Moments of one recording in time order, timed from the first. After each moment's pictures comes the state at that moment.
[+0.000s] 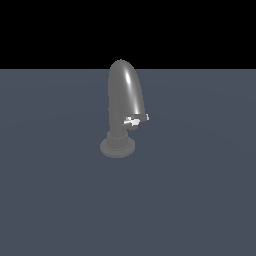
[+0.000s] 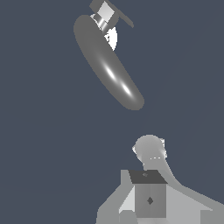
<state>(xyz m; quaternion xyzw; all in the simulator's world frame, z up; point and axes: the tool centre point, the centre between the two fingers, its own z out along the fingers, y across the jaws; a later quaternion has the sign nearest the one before) -0.127 0.007 0.458 -0.95 0.19 0.23 0.06</state>
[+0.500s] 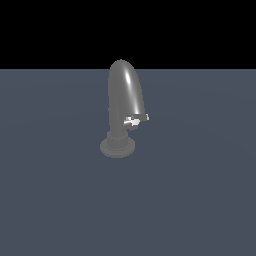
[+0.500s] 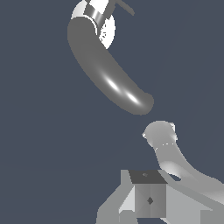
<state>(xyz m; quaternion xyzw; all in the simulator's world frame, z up) -0.081 0.006 0.432 -0.91 0.25 0.32 0.09</state>
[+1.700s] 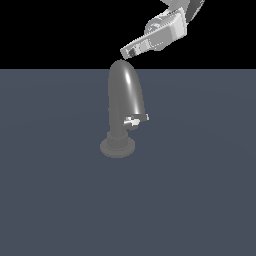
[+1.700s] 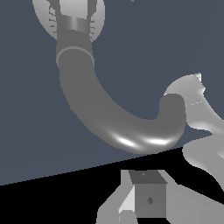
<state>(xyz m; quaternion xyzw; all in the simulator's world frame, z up) 0.008 -0.017 0.329 -0.75 0.39 0.51 0.14</state>
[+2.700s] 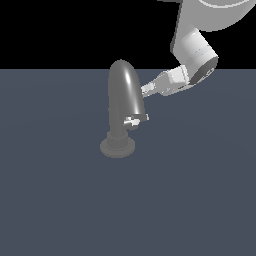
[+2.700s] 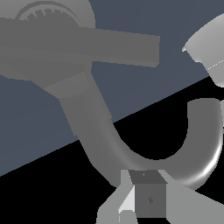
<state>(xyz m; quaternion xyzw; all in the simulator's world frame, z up) 0.034 -0.040 0.221 -0.56 0.49 0.64 0.18</state>
